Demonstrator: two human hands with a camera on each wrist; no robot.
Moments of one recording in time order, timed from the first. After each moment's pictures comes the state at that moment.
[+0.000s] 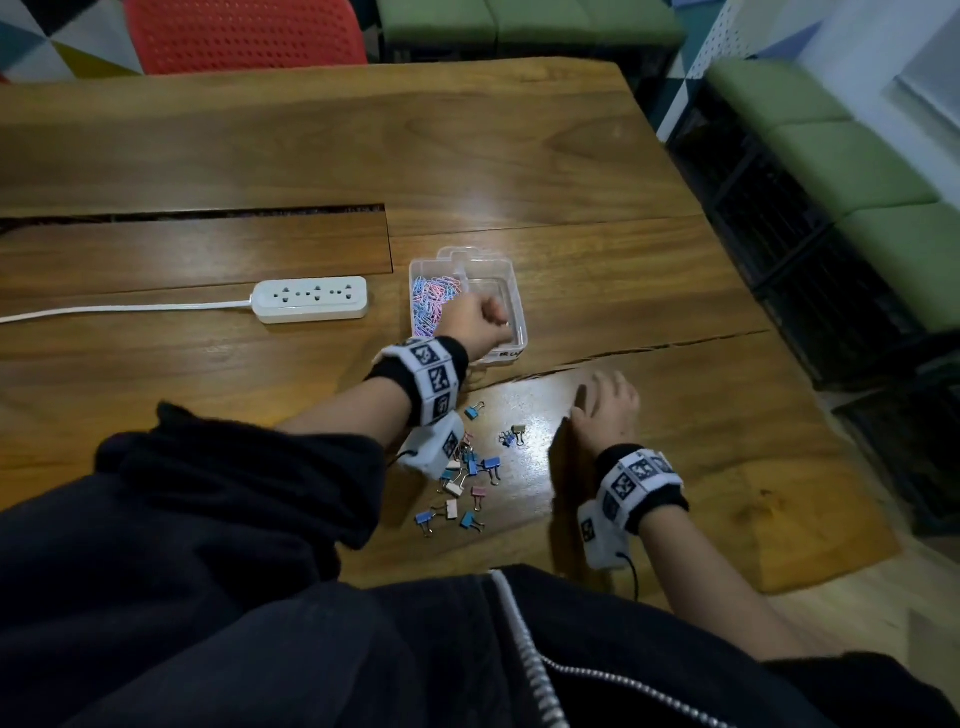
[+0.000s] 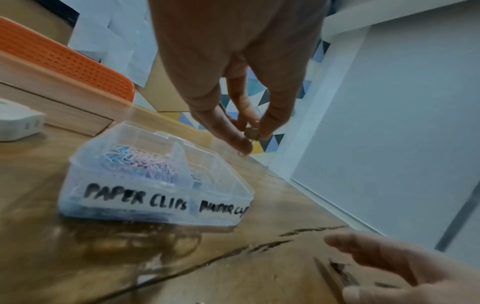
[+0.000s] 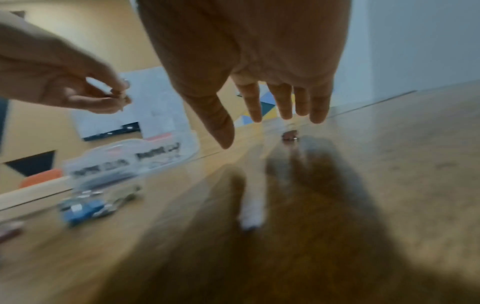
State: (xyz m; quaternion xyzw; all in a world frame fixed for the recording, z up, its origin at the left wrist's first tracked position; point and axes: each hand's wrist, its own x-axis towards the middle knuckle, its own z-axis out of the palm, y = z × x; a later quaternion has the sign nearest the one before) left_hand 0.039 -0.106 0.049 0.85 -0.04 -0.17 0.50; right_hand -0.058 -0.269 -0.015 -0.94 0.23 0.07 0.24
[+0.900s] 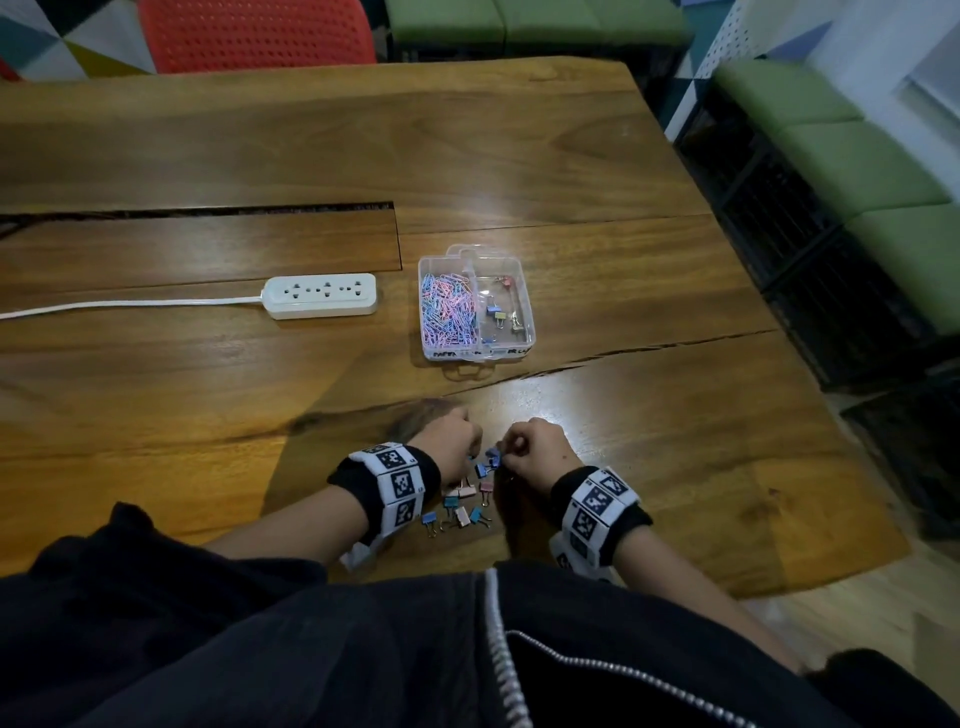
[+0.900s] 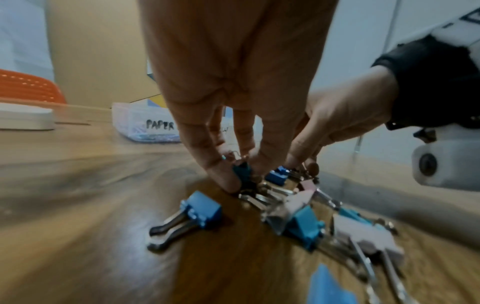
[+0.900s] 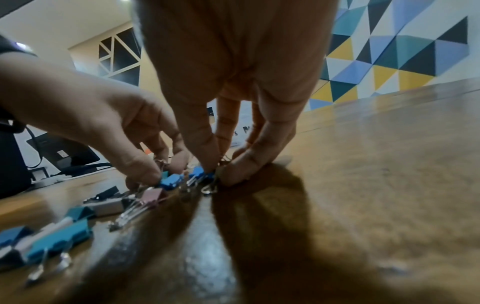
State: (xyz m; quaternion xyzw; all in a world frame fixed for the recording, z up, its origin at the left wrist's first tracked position) left_hand -0.043 -0.061 -0.013 0.92 -0.24 -0.29 0.12; right_hand -0.077 -0.199 -0.013 -0.93 0.09 0.21 0.29
